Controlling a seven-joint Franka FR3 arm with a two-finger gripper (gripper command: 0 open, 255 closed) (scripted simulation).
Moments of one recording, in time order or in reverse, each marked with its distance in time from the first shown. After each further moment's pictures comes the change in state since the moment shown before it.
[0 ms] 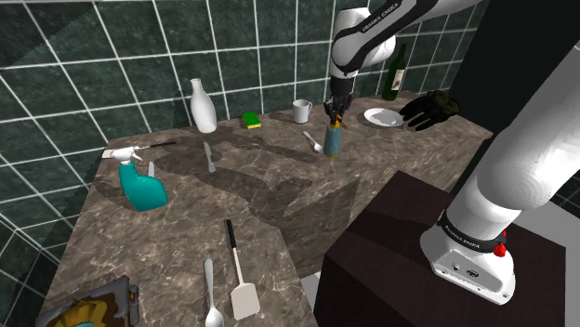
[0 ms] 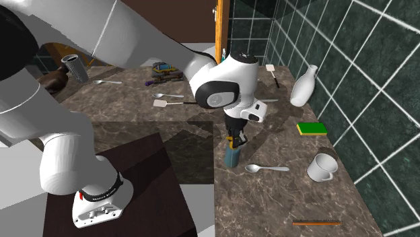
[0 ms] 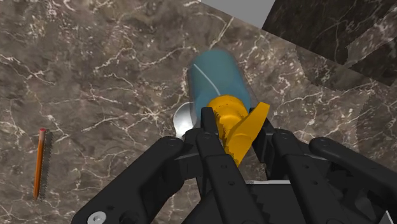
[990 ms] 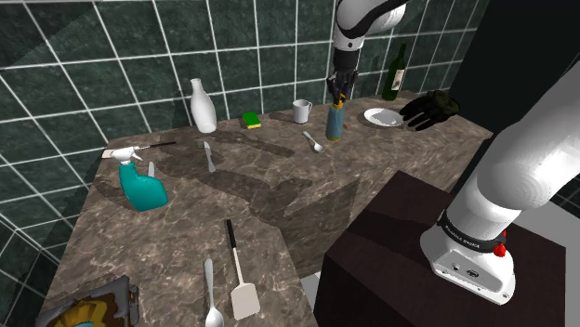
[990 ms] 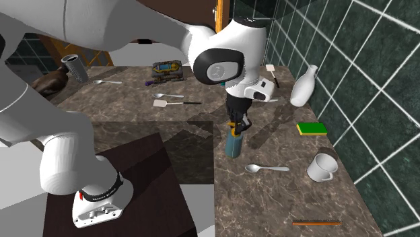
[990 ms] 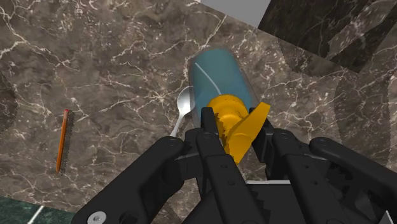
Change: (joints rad) arm -0.001 -0.099 0.005 0.111 -0.011 -0.210 0.005
